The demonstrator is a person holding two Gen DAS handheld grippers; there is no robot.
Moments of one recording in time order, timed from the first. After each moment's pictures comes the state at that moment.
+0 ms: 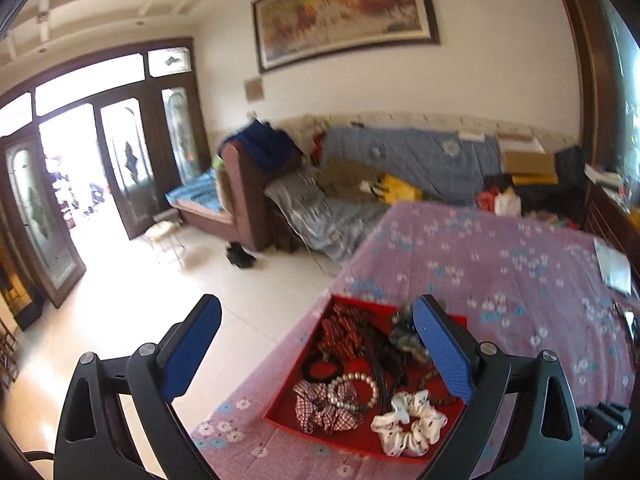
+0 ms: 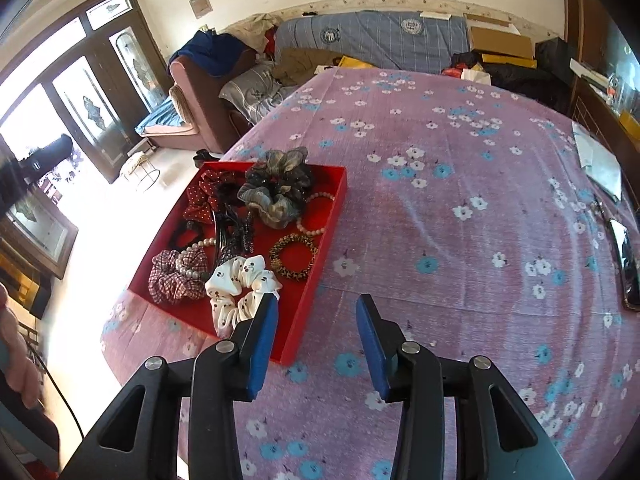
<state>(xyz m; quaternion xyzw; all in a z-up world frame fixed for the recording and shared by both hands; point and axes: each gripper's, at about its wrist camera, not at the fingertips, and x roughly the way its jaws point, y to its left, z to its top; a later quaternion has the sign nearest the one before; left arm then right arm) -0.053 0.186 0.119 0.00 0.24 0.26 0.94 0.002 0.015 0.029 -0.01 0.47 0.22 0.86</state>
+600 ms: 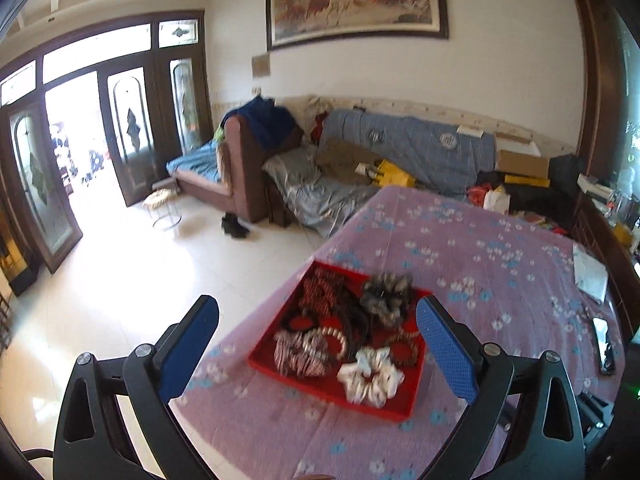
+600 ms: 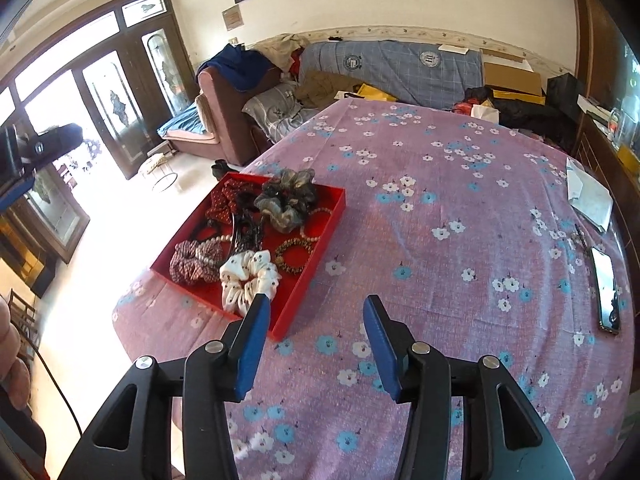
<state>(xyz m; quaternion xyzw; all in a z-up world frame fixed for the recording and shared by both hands) -0.096 0.149 0.126 -0.06 0.29 0.25 0.92 -0.034 -0.020 0.057 -0.03 0.43 0.26 0.86</state>
